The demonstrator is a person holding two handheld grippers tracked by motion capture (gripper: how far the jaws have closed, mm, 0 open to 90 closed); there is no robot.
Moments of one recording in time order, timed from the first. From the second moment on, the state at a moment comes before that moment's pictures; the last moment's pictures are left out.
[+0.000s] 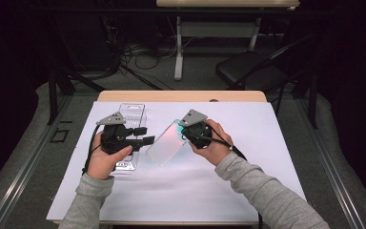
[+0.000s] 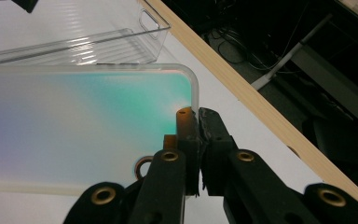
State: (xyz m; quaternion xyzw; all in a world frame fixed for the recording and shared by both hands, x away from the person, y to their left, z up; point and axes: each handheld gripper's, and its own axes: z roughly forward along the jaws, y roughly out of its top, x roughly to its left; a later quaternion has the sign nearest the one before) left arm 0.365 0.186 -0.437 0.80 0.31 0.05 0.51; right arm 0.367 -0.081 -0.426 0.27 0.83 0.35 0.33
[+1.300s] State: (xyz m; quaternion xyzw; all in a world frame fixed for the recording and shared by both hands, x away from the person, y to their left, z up) left arm 0.370 0.171 -0.460 0.79 0.38 -0.07 0.48; right arm 0.358 -0.072 -0.431 0.24 0.84 0.35 0.34
